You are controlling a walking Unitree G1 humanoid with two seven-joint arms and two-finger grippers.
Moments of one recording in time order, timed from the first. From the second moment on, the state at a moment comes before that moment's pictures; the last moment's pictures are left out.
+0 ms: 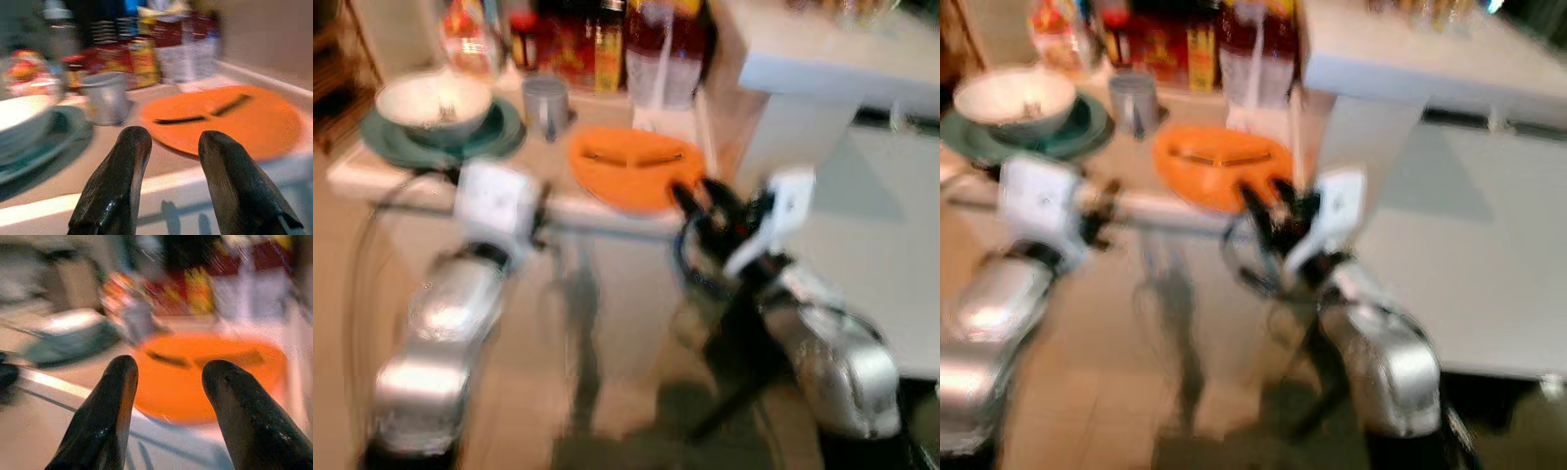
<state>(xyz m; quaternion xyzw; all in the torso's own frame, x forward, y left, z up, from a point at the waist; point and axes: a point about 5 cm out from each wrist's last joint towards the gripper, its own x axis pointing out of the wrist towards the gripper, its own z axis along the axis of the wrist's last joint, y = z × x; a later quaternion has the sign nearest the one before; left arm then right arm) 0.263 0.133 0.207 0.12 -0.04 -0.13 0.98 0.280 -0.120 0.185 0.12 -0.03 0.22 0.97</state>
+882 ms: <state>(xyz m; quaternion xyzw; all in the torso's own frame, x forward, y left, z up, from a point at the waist) 0.277 0.130 0.214 0.13 -0.06 -0.16 0.98 0.344 -0.145 0.182 0.15 0.07 0.11 0.98</state>
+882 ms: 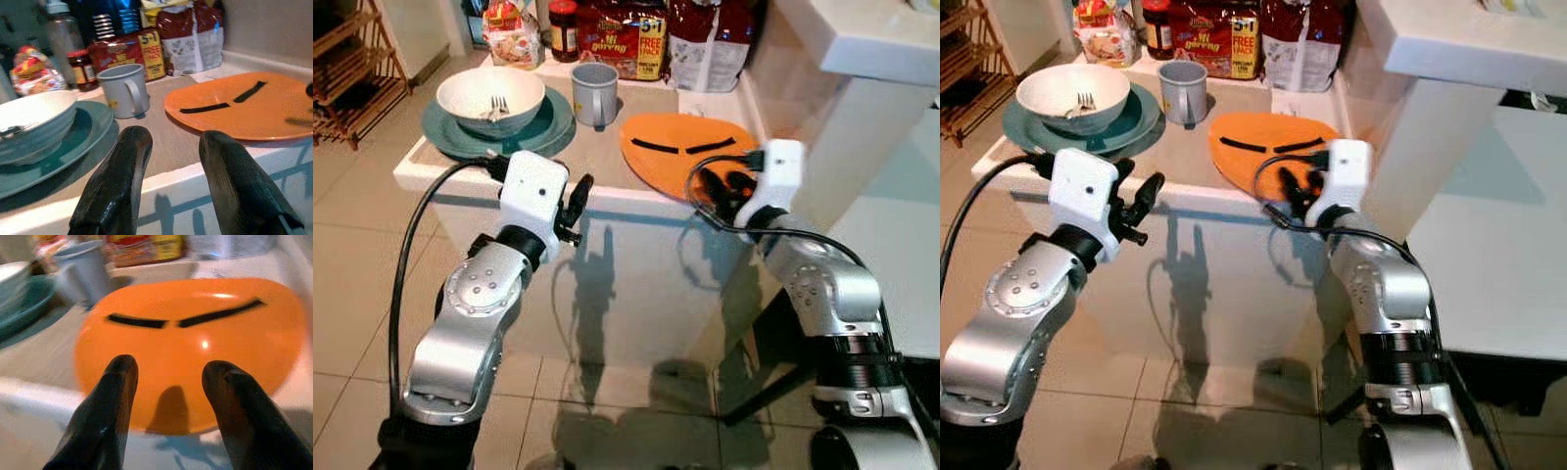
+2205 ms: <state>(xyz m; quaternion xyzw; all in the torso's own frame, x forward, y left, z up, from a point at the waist) 0.255 0.112 0.208 0.12 -0.07 -0.30 0.94 0.373 -0.141 0.173 0.21 0.09 0.02 0.97</state>
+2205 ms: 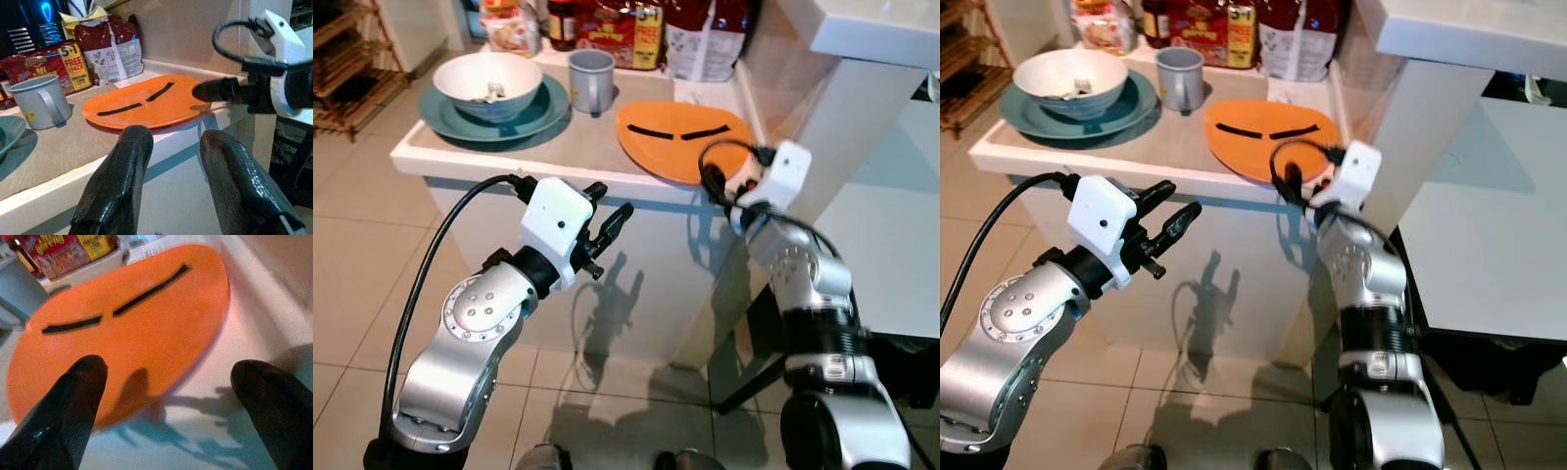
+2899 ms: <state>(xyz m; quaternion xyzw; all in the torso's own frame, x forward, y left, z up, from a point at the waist) 0.254 0.112 0.207 0.13 -0.06 -0.32 0.94 0.402 -0.119 0.186 0.34 0.17 0.05 0.92</state>
